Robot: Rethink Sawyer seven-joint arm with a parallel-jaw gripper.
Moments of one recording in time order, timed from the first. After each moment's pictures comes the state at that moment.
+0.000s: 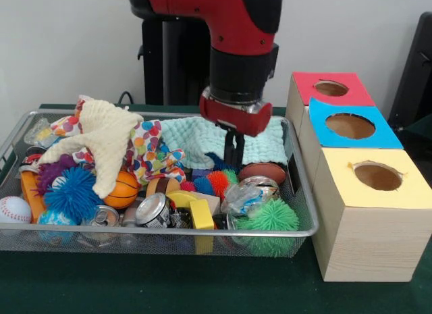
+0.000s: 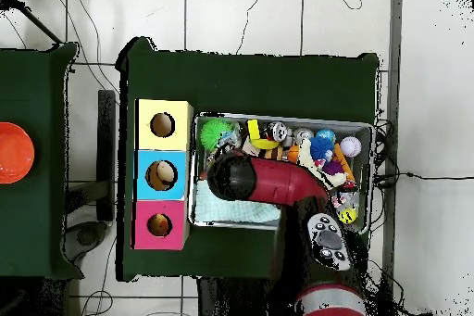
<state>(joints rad) -0.25 -0.60 0.02 1.70 -0.08 0.39 2.25</state>
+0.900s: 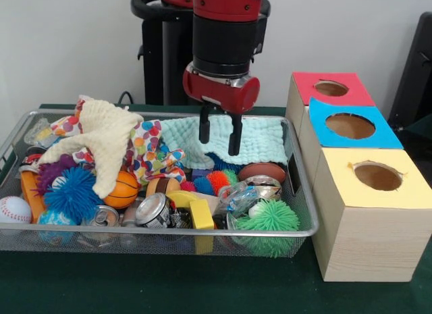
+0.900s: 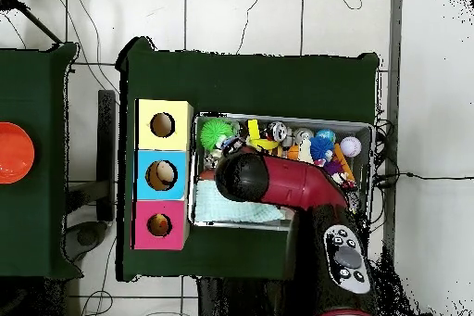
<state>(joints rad) -0.27 -0.67 0.01 1.71 -0.08 0.42 2.25</state>
